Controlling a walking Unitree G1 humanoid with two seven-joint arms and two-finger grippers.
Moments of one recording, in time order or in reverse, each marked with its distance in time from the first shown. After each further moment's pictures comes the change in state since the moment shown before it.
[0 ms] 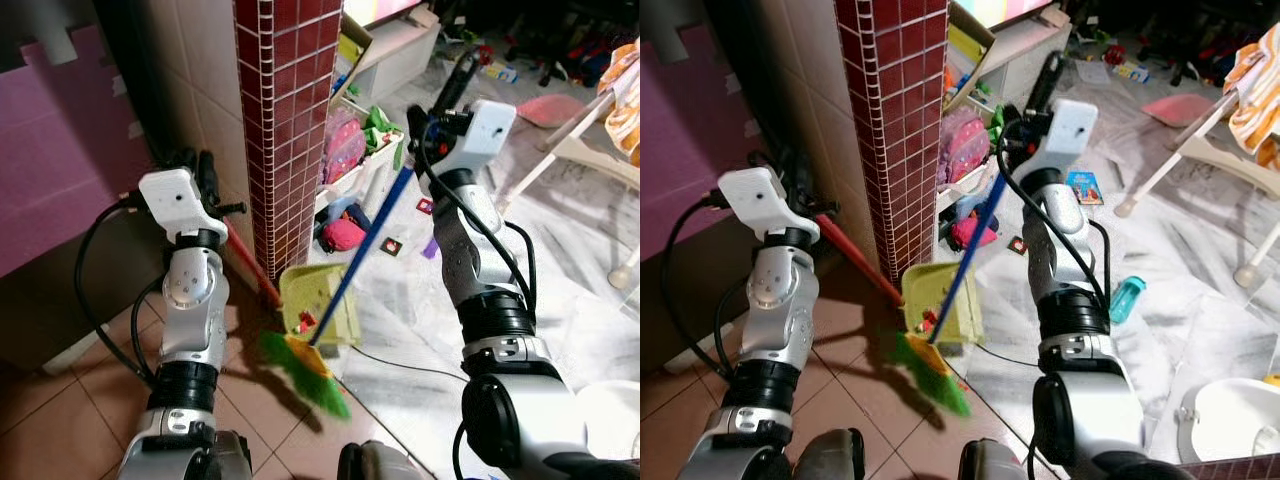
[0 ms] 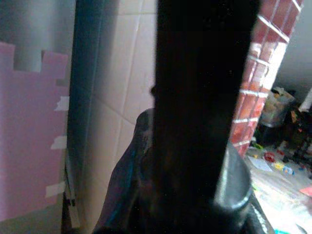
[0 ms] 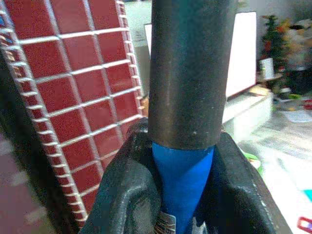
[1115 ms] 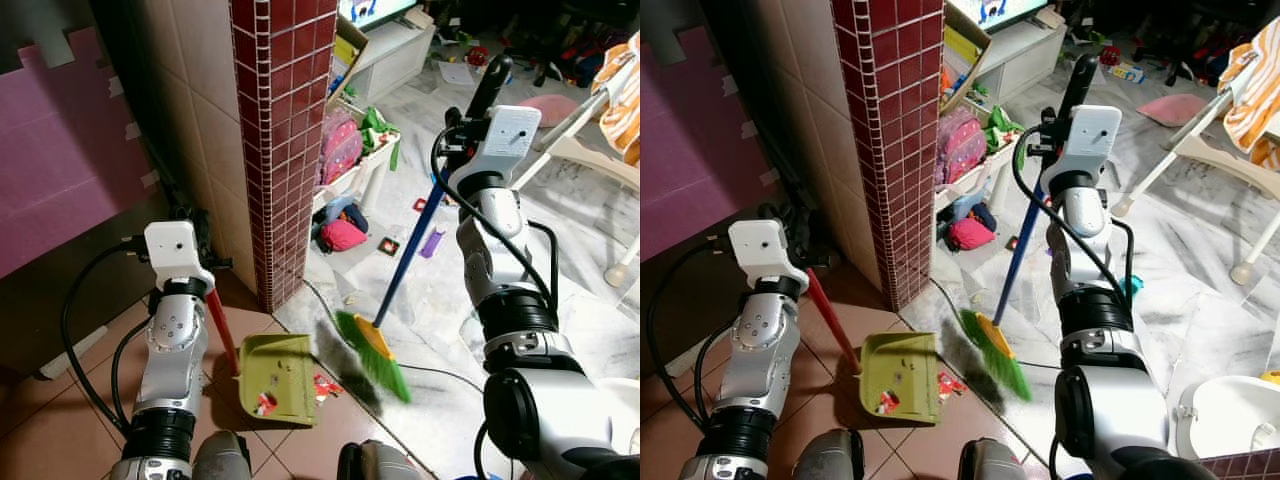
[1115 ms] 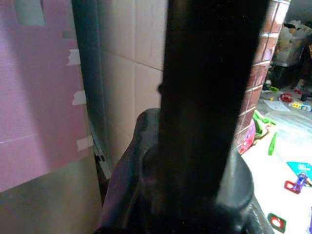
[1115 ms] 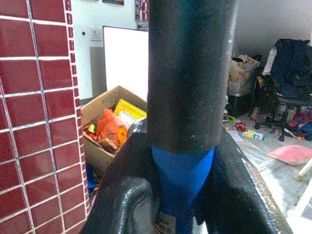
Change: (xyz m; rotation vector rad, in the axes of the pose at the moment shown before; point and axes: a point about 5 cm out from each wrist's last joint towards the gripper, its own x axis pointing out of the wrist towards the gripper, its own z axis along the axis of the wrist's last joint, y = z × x) left arm -0.039 0.028 -0.033 0.149 0.190 -0.012; right arm -0.002 -0.030 0.005 -0.207 -0.042 -0.124
